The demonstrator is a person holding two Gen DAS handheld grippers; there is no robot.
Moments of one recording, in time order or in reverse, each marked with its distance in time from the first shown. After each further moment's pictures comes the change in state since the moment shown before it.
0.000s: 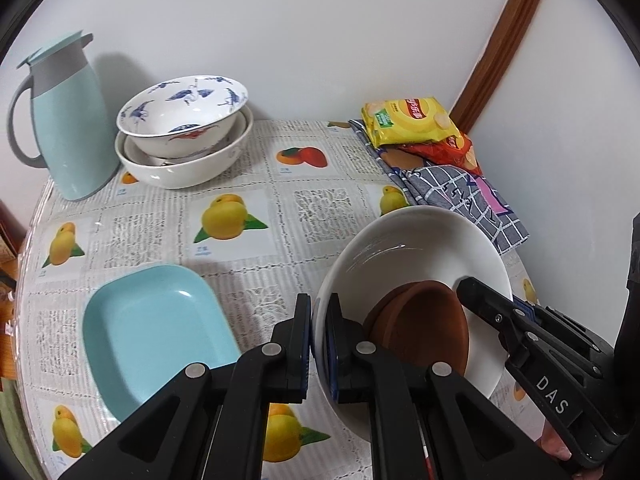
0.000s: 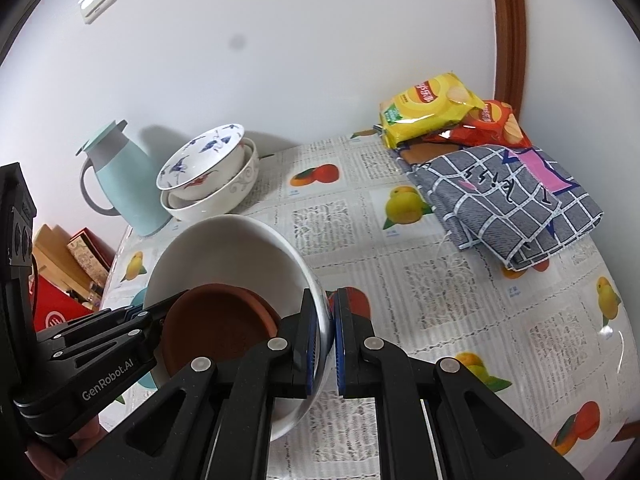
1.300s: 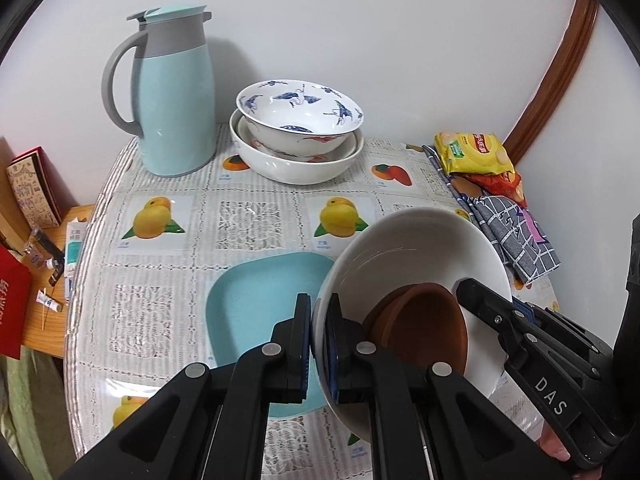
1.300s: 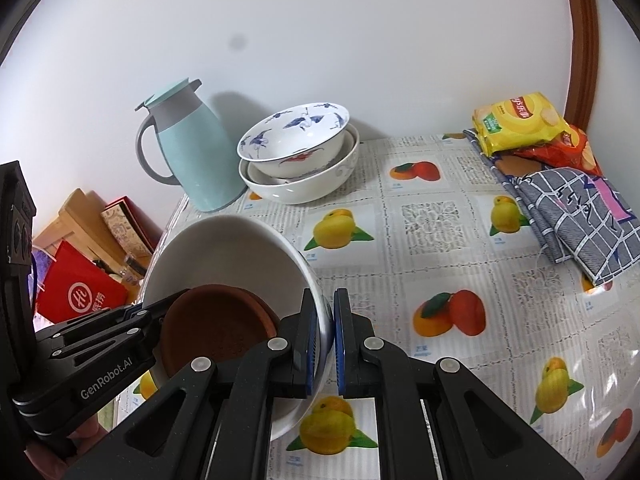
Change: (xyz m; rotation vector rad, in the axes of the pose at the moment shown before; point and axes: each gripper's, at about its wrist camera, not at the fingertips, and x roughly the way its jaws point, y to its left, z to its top) left arm -0.043 0.101 -0.014 -0.117 -0.042 0.097; right arm 0.021 0.106 -0.011 -0.110 0.022 0.107
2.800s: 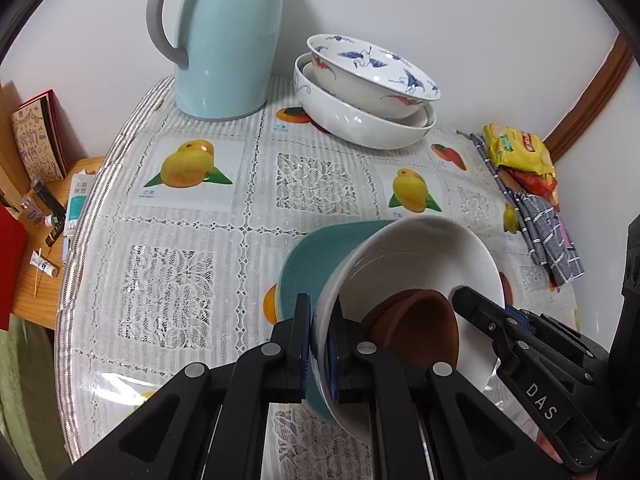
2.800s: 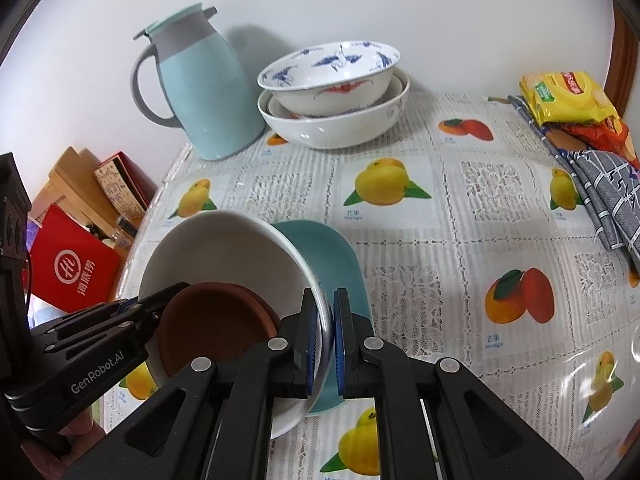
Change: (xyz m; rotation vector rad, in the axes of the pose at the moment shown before) left arm 0.051 0.068 -0.013 -0.100 0.088 0.014; right arm 0.080 0.039 -0.021 -0.049 0.150 -0.005
